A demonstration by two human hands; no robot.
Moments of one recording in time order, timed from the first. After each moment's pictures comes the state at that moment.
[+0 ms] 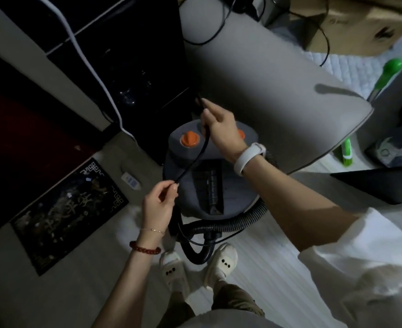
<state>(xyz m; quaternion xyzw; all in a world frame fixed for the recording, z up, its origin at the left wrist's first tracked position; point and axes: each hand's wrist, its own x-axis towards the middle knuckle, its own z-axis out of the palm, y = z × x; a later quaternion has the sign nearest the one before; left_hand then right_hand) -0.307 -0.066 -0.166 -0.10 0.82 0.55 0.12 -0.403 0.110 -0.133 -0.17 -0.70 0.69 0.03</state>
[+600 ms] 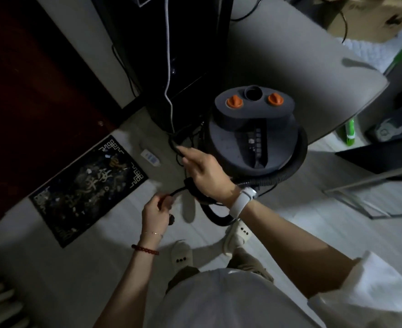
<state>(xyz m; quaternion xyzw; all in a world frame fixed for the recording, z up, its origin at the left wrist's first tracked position) -0.221 -0.265 -0.172 -0.14 0.83 0.50 0.19 -0.257 -0.110 -0.103 0.02 -0.84 0.54 -0.04</state>
